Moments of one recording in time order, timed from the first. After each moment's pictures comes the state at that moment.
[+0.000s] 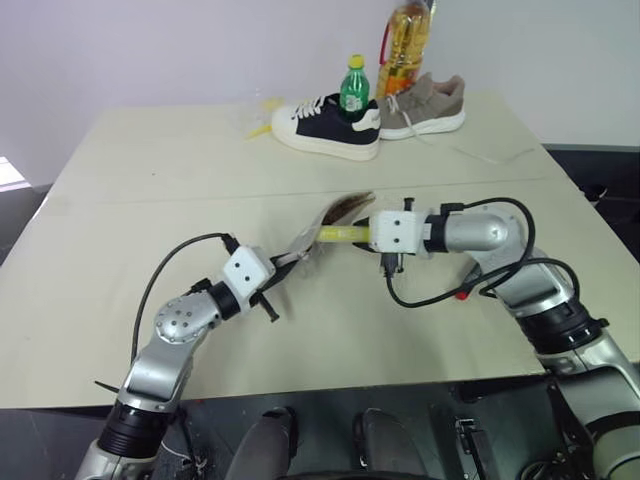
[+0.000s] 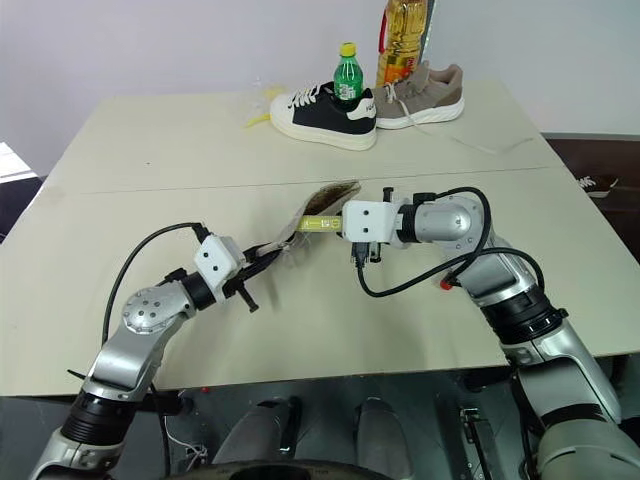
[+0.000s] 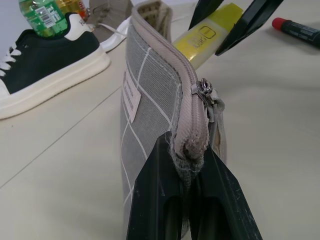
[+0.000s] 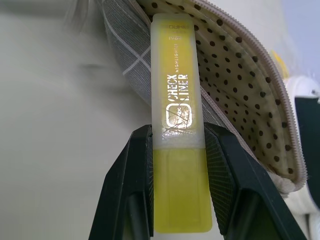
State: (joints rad) left arm -0.13 0.43 -0.12 -0.26 -0.12 0.12 -0.64; right arm -0.67 -0.69 0.34 -0.05 -0.12 0.11 0.99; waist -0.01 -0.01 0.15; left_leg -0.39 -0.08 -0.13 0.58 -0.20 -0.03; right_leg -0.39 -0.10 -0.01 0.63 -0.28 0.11
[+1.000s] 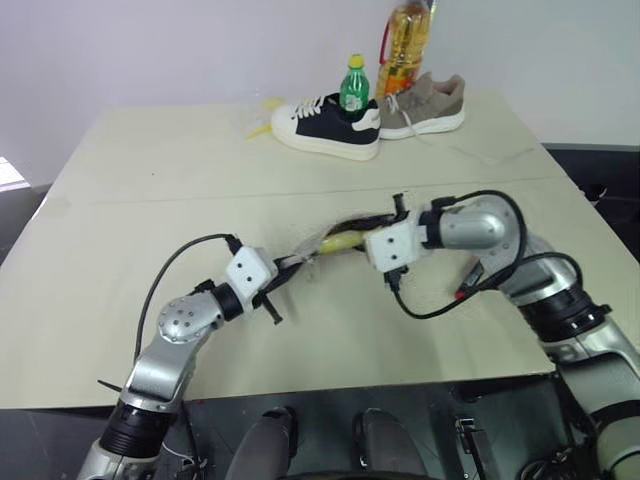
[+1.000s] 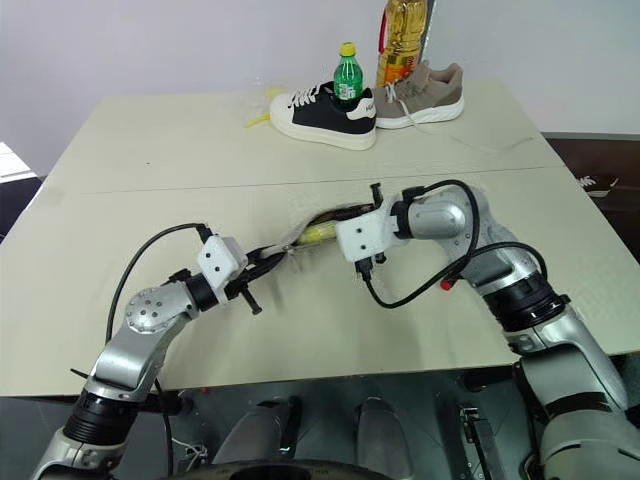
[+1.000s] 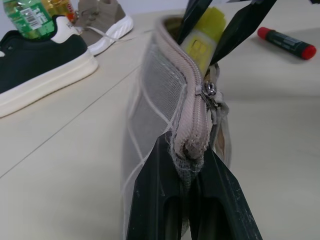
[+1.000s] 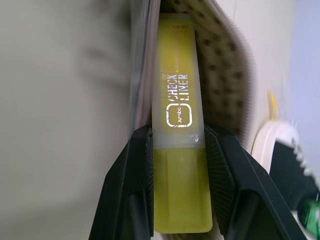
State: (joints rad) left arm -0.13 0.42 -0.14 -0.27 -0.14 0.13 -0.67; right arm -0.73 -0.72 0.39 0.00 -0.27 -0.16 1.04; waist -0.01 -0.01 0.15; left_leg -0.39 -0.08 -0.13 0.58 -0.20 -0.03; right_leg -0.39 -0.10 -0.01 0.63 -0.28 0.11
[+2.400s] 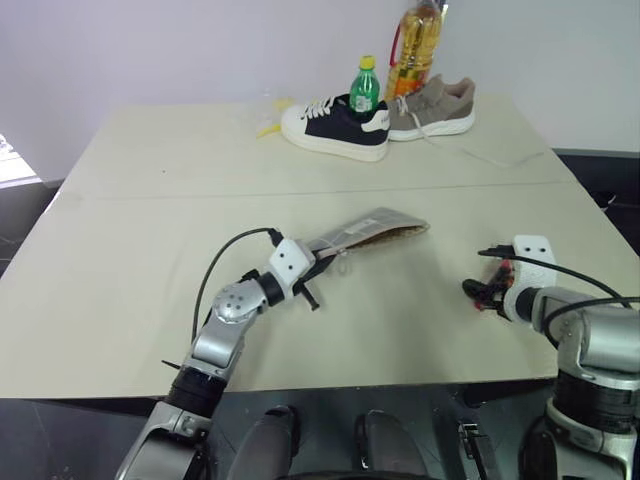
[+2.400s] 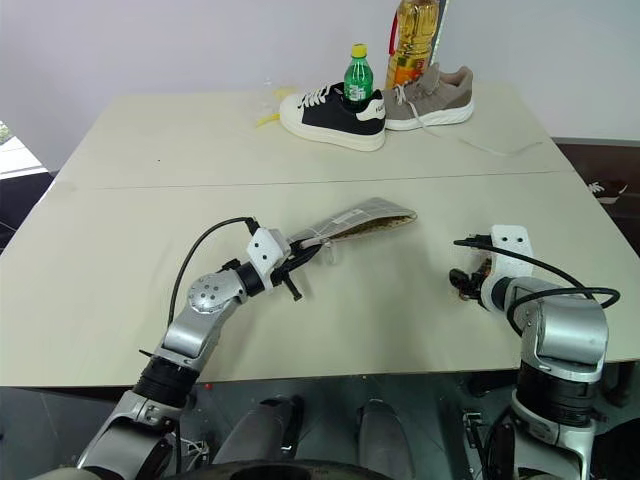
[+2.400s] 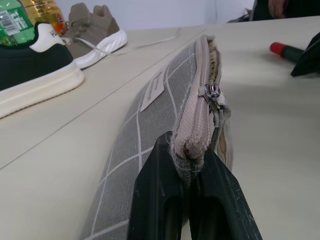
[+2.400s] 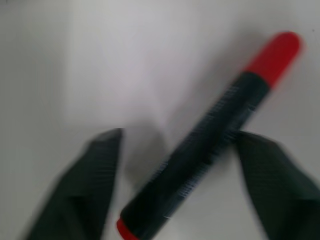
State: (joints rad) left arm -0.32 0.21 -0.22 0.12 -0.06 -0.08 -0.64; right arm -0.31 -0.42 -0.39 -0.40 0.10 1.53 0.33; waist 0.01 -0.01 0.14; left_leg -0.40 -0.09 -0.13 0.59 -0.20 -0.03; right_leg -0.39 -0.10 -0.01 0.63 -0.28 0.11
